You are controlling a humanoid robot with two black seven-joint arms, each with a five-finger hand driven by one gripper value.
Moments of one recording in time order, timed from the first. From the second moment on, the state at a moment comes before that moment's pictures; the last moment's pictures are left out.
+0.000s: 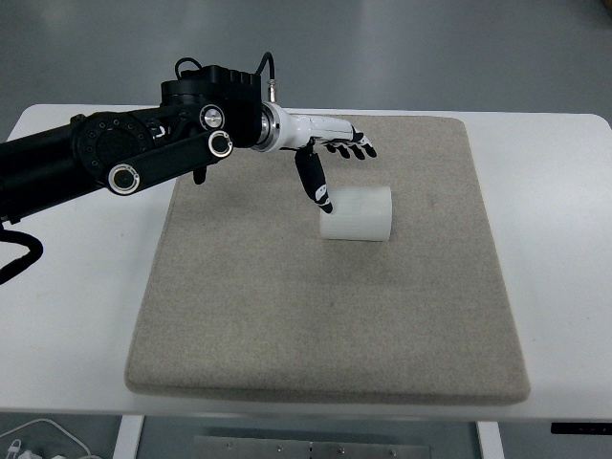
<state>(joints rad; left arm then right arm) -1.31 0.23 -0.19 -1.04 1.08 -0.31 0.24 0.03 0.00 -0.06 0.14 -0.01 -0.01 -0.12</state>
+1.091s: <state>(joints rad) -1.31 0.10 -0.12 -0.99 1.10 -0.31 0.29 0.03 0.00 -0.06 0.14 -0.01 -0.01 -0.12</state>
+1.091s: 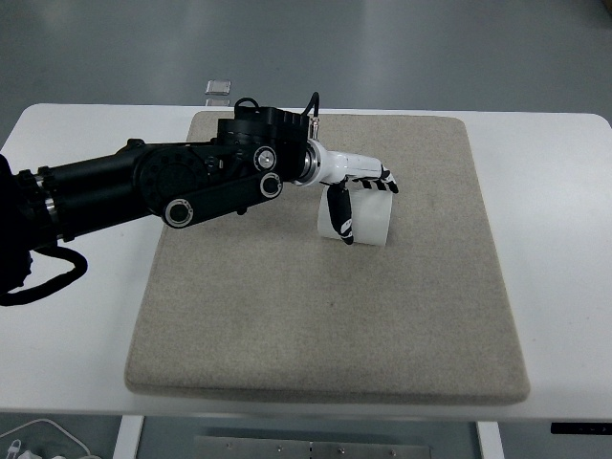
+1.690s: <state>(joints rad) -1.30 0.07 -0.08 -0.98 1.11 -0.30 0.29 0.03 0.00 -0.06 0.14 -0.01 -0.01 -0.12</state>
